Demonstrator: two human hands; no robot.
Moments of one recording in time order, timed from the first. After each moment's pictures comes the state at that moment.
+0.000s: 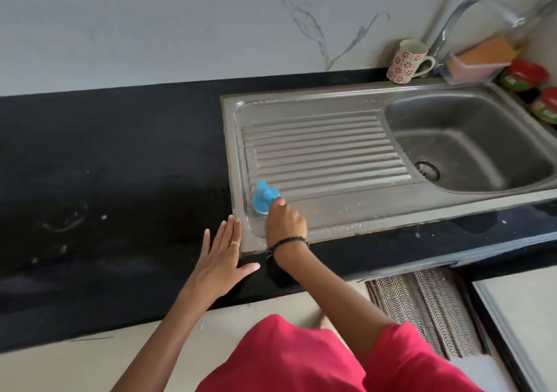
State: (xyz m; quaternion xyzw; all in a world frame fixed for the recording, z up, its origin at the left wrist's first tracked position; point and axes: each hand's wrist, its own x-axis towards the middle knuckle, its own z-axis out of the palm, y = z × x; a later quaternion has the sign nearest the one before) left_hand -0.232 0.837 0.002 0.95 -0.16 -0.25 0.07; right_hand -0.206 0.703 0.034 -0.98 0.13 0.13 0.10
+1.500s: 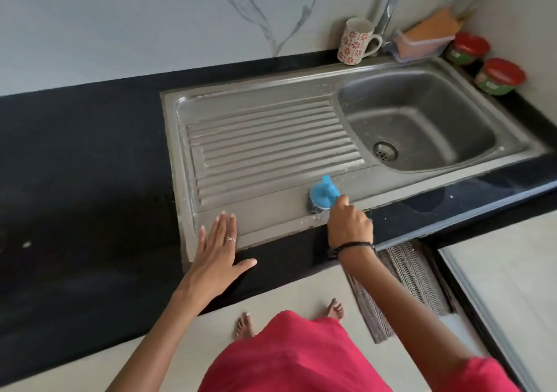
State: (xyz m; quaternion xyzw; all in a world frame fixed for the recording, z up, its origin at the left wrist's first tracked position) left_hand -0.227 0.759 0.000 0.94 -0.21 -0.26 0.08; right_hand -0.254 0.535 0.027 -0.96 0.28 0.07 0.03
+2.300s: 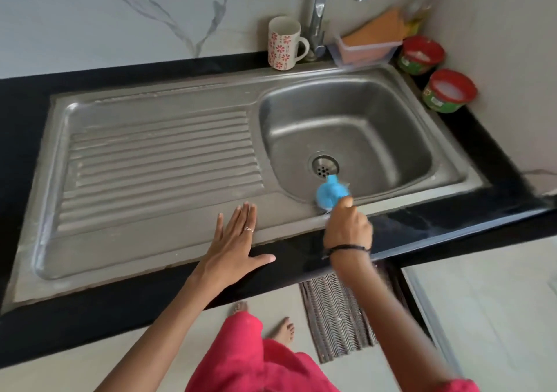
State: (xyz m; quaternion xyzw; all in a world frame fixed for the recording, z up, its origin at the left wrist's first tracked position) left_hand -0.223 0.467 0.007 0.93 -0.23 -0.27 0.09; right_hand -0.247 0.281 0.029 -0.94 0.34 0.07 0.08
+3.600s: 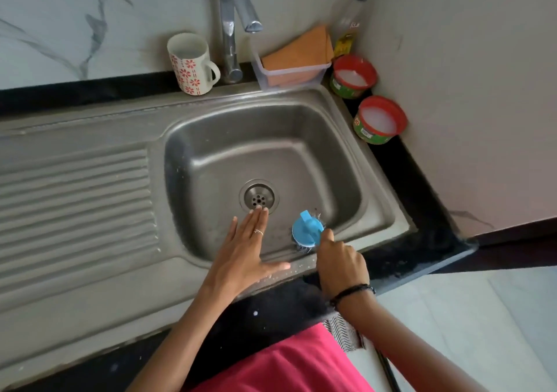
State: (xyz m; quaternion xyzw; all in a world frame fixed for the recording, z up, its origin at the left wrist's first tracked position) left_hand -0.154 0.260 -0.008 0.92 -0.30 -0.21 0.16; right_hand -0.226 0.105 0.034 -0.96 0.21 0.20 -0.01
